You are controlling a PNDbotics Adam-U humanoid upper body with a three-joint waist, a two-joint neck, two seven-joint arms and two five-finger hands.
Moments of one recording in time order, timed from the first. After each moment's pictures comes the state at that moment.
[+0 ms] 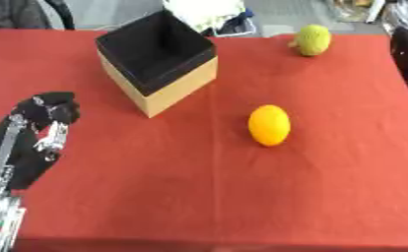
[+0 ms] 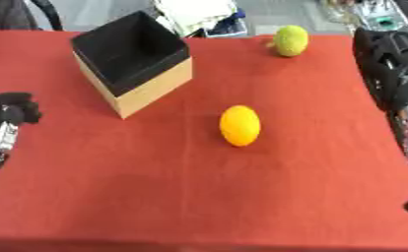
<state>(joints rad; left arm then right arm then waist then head) -0.19 0.22 -0.11 -1.81 -0.18 -0.14 -0.12 -1.22 -0.55 -0.09 -0.29 -0.04 -0.20 -0.15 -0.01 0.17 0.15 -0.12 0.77</state>
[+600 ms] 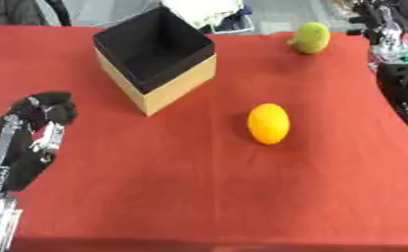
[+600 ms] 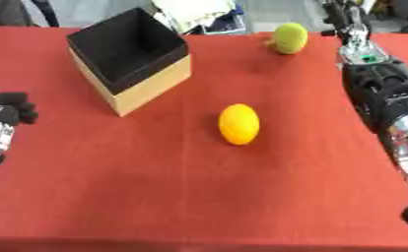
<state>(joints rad) -0.20 0.22 -0.11 -1.81 -0.18 -0.14 -0.12 -1.18 -0.53 -0.06 -0.20 -0.04 -0.21 -0.15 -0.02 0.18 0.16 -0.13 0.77</state>
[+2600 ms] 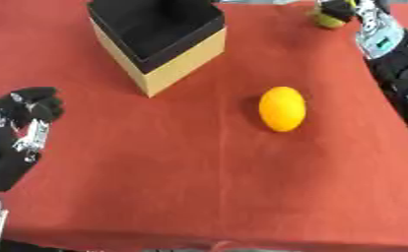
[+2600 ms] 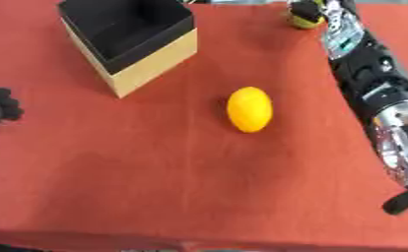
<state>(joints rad) -0.23 0.22 -0.11 -1.82 -0.20 -0.14 -0.12 -1.17 -0.54 -0.10 -0.36 0.64 -0.10 -0.21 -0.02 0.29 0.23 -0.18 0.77</state>
